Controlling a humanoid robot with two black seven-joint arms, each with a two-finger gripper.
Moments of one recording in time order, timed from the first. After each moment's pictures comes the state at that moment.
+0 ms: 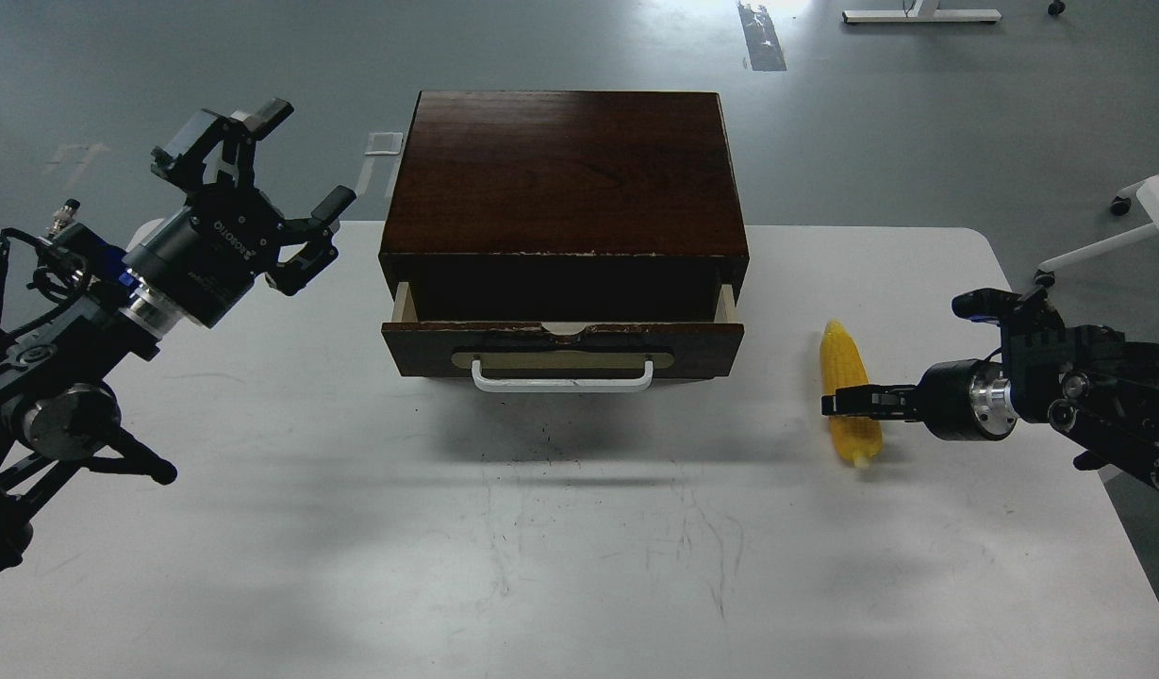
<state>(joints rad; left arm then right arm) -0.53 0.68 -0.77 -1.23 0.34 -0.42 -0.49 0.87 -0.63 0.12 0.86 -1.34 0.49 0.33</state>
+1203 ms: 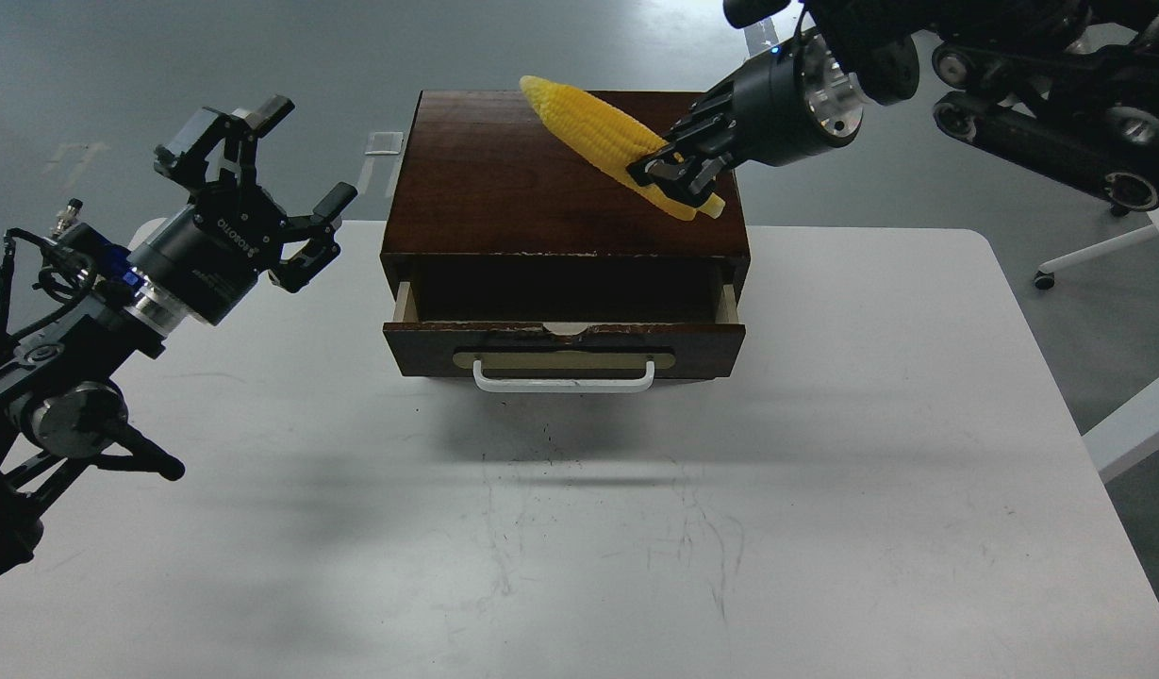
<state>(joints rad) -0.53 0.66 -0.79 -1.21 0.34 -0.42 -0.49 1.79 -0.41 -0.23 1.12 -1.62 0.45 0.49</state>
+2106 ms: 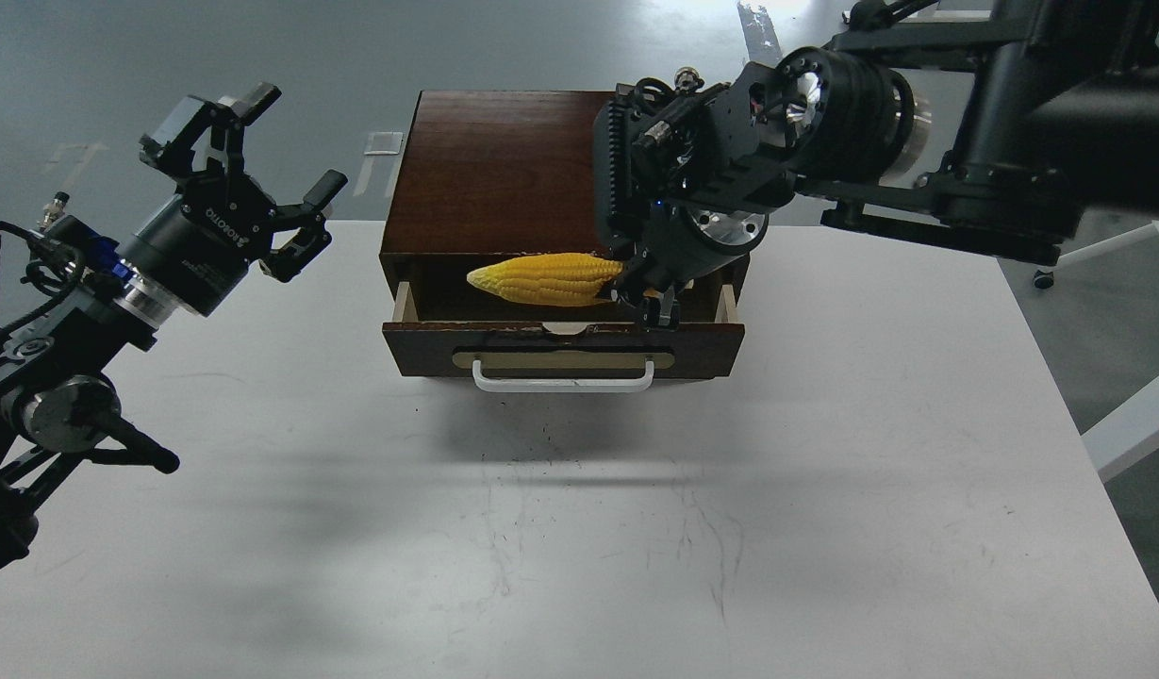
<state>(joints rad) -0.52 0.67 -0.81 -1.21 0.34 -0.42 -0.49 1.79 -0.26 -0.35 1.23 -1.98 0.43 0.49</state>
